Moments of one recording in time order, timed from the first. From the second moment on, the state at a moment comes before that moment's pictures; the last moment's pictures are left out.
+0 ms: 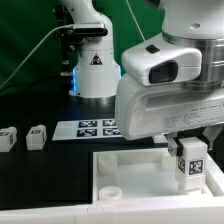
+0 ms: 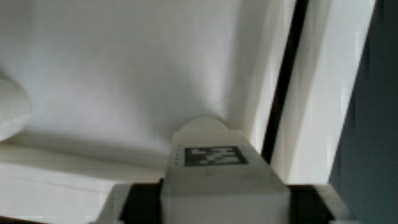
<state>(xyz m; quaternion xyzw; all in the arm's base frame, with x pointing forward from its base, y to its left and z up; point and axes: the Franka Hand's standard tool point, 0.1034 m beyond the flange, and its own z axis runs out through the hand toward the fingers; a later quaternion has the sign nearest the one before) 0.627 0.103 0.083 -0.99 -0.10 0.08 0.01</state>
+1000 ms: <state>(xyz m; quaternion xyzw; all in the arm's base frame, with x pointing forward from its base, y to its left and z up) 0.633 0.106 0.081 -0.95 0.30 0.08 0.02</state>
